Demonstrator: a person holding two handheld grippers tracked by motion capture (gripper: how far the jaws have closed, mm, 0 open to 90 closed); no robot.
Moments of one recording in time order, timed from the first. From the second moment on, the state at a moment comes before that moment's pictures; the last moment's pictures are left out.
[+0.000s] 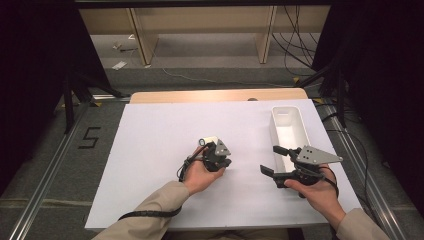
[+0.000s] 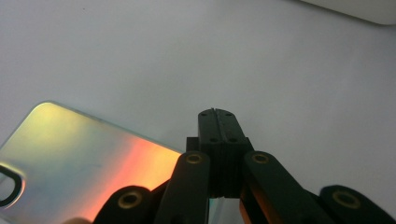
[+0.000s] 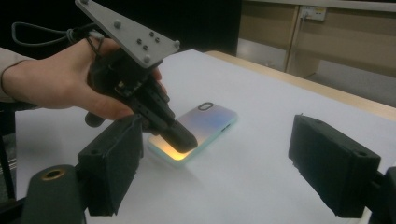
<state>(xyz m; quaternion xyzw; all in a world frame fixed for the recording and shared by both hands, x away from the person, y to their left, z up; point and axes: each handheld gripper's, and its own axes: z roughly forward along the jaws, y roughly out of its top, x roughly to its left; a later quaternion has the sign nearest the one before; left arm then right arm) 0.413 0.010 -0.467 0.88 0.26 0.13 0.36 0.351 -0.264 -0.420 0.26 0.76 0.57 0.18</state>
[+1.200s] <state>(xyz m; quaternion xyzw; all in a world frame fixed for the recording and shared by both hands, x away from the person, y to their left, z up) 0.424 -0.010 -0.479 0.89 0.28 0.13 0.33 0.351 -0.265 -0.420 0.27 0.76 0.57 0.18</state>
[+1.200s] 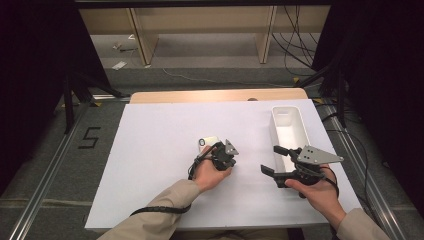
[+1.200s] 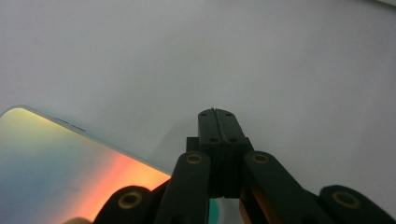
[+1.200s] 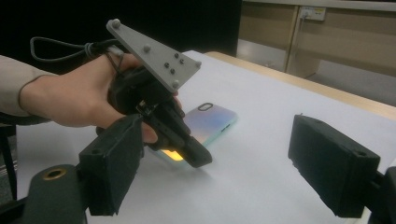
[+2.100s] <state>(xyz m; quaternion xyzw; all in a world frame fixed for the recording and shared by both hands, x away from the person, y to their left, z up) 0.420 -0.005 -0.480 0.90 0.29 0.13 0.31 0.352 -0.267 -0.420 0.27 0.75 0.57 0.18</state>
